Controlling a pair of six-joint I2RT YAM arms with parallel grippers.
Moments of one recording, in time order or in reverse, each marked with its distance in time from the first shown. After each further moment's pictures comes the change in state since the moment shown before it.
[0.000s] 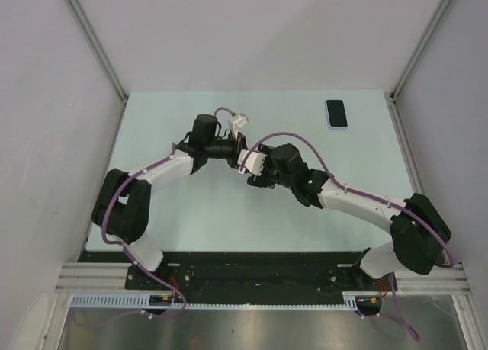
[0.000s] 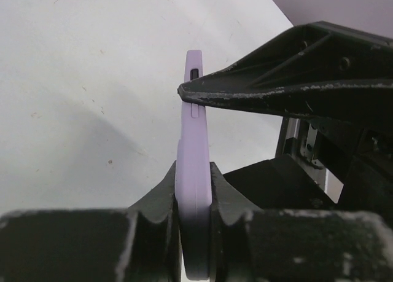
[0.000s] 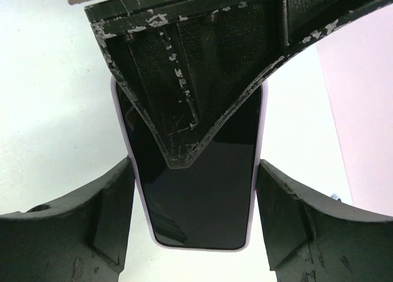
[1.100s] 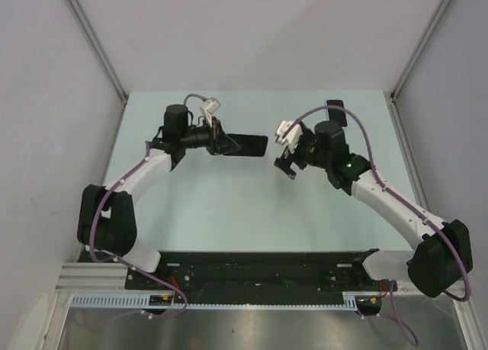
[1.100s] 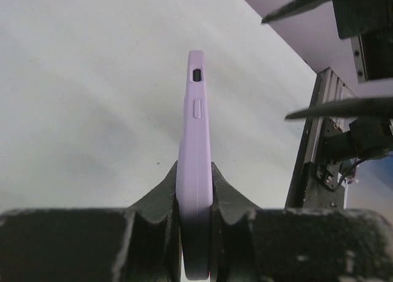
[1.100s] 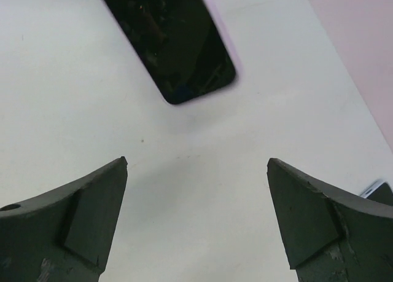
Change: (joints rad) left arm 0.155 -0.117 -0.003 -0.014 0.006 0.001; right arm -0.247 -0.175 0.048 -0.207 -0.353 0.114
